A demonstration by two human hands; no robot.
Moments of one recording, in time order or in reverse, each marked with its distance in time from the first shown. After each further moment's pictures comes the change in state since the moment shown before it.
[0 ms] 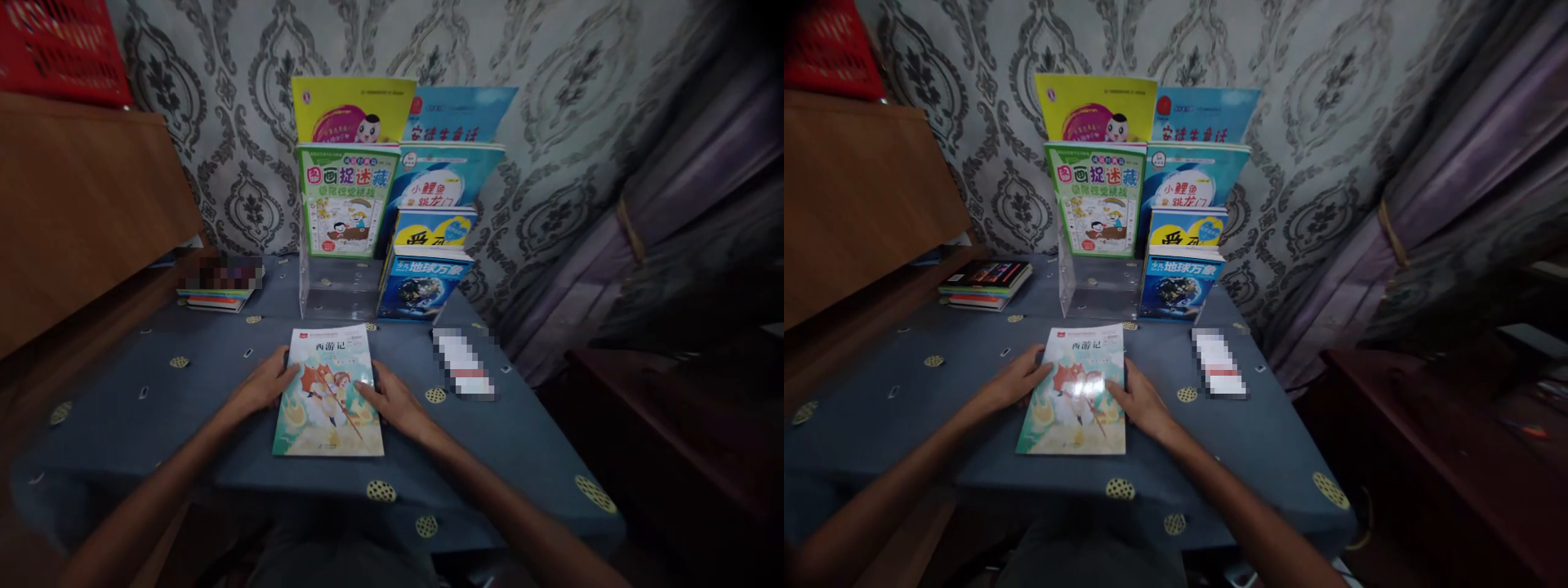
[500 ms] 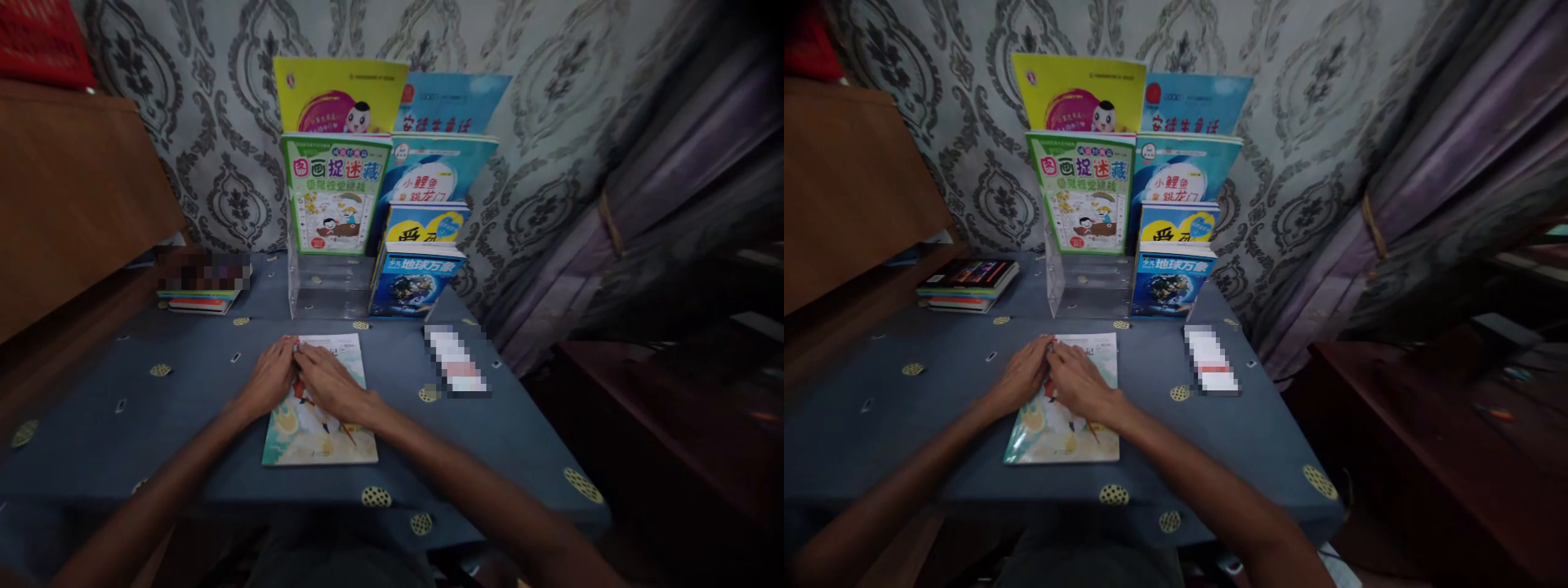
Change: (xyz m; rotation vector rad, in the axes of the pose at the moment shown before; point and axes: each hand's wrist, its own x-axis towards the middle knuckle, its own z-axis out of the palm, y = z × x) left_hand 0.032 -0.020 0.031 0.401 0.322 0.513; right_hand 0.061 -0.049 0.050 -0.529 -0.081 -0.498
